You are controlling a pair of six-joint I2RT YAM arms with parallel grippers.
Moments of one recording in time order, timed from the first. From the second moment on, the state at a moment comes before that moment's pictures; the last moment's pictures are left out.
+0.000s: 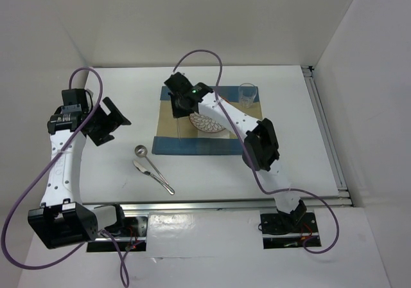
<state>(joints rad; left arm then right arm) 0.23 1.19 1.22 -0.97 0.28 -0.54 0.83 2.25 2.19 -0.84 0.14 0.51</state>
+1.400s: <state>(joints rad) 0.25 1.06 1.22 -1.02 0.25 -0.60 0.91 2.17 1.96 -0.61 -0.05 0.55</state>
